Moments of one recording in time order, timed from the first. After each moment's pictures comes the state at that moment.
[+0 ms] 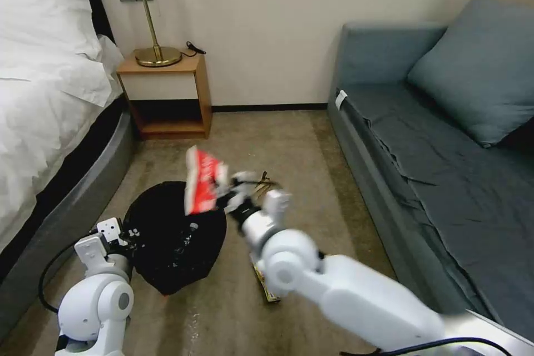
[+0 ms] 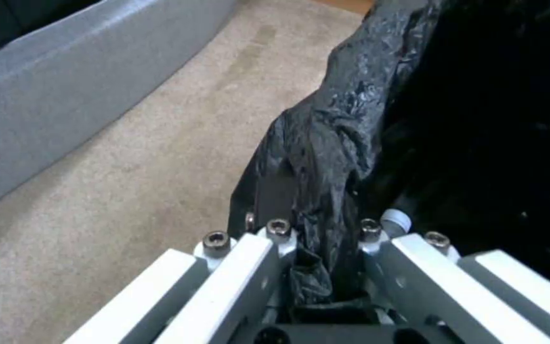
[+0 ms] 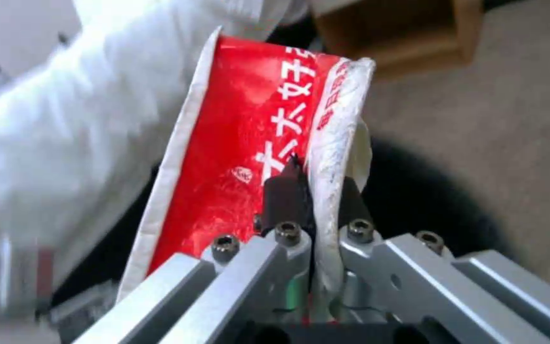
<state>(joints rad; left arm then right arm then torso) 1.39 -1.45 -0.75 -2.15 -0.47 0.73 -0.39 -0.53 1.25 -0.68 1.86 1.16 -0.07 0.64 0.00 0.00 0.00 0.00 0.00</state>
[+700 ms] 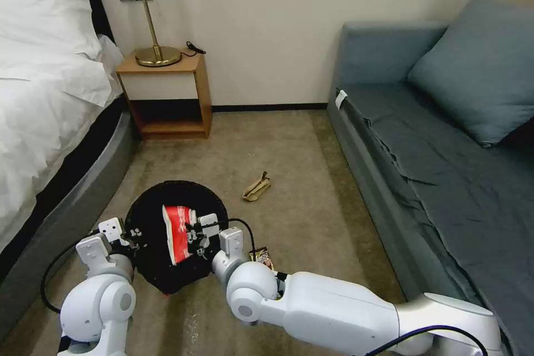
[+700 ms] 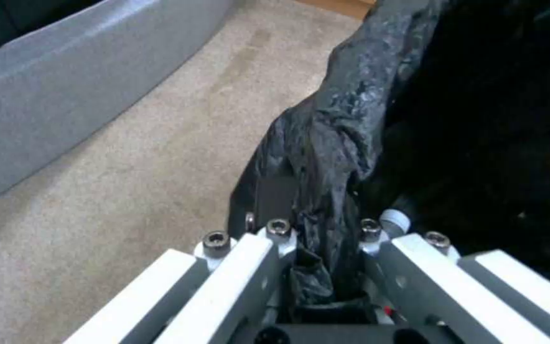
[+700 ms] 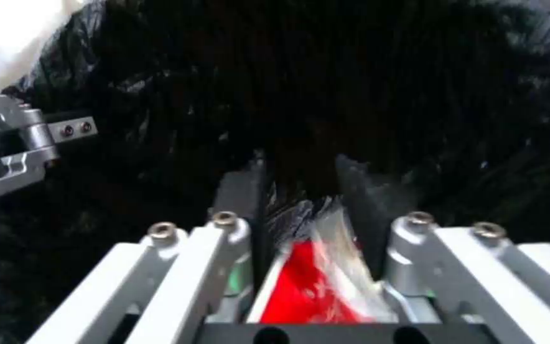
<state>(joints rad) 1.40 -1.46 -0.75 -2.17 -0.47 0.73 -0.39 -0.46 1.30 -0.87 1.72 1.07 -0.09 0.69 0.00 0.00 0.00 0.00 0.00</state>
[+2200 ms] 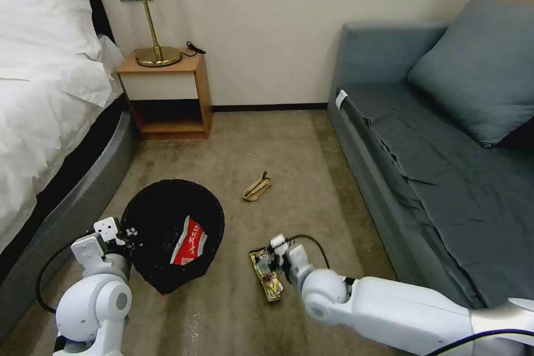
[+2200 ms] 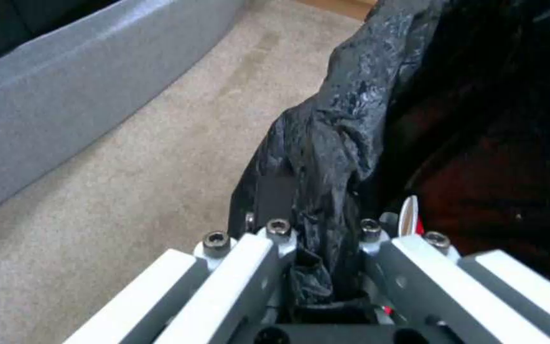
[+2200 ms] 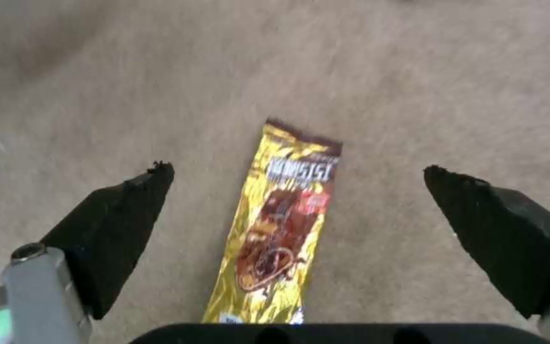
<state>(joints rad) 1.40 -1.45 -0.76 -2.15 -0.48 0.71 -0.38 -0.40 0.98 -1.09 1.54 1.04 -0.17 0.53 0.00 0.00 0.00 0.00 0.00</state>
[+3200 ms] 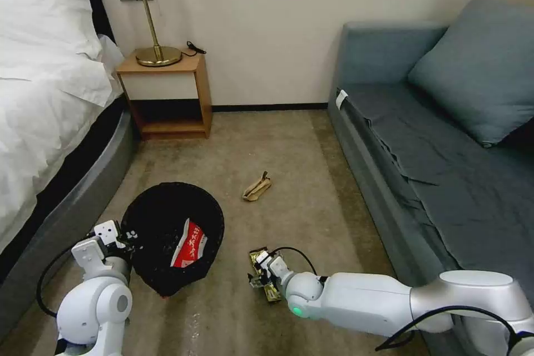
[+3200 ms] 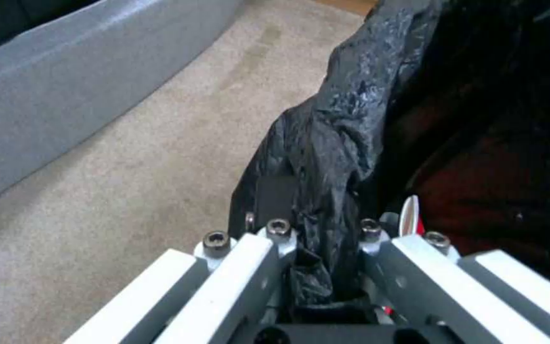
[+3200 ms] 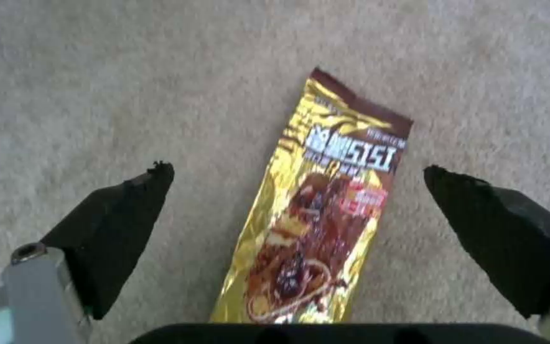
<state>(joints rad) 1.40 -1.46 -0.77 -2.15 -0.48 0.70 -0.38 -0.34 1.16 -1.24 1.25 1.04 -0.13 0.43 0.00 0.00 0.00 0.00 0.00</state>
